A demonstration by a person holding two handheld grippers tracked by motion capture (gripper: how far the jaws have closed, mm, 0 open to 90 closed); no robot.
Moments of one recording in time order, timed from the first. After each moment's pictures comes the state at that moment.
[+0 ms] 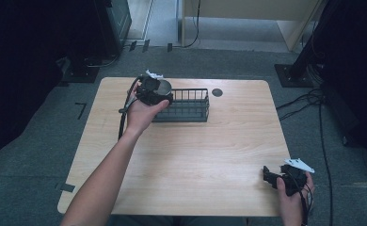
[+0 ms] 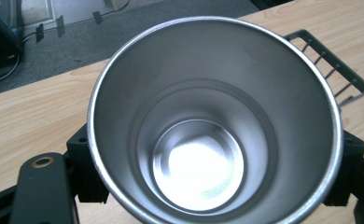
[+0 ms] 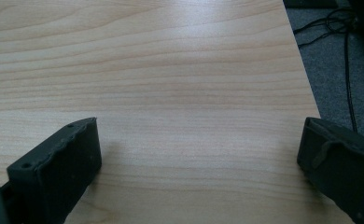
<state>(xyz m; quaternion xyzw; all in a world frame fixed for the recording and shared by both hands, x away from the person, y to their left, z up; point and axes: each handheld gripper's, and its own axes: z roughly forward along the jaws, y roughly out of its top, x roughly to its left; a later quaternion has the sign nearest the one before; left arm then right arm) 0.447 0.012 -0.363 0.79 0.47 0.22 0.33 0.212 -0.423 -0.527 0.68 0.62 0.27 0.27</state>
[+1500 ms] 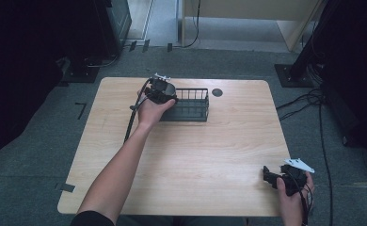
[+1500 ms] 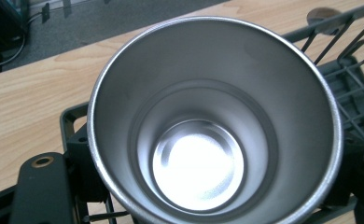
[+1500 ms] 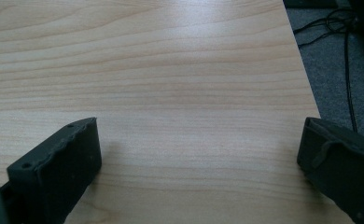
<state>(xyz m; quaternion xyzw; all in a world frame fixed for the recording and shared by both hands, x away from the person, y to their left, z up) 0.494 -0.008 -0.422 0.79 0.50 0.22 0.29 0.212 -0.423 -0.527 0.68 0.62 0.27 0.27</state>
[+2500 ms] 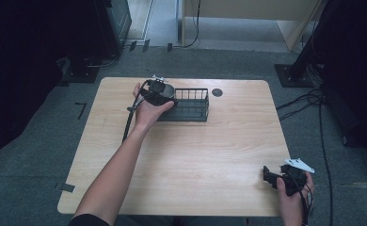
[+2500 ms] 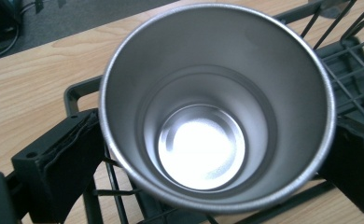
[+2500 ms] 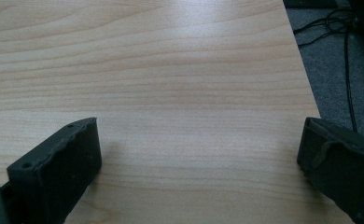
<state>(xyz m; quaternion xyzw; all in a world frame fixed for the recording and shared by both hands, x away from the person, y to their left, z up) 0.487 0.003 -0.418 0.79 0.50 0.21 0.29 0.212 -0.423 -0.527 0.68 0.62 0.27 0.27</state>
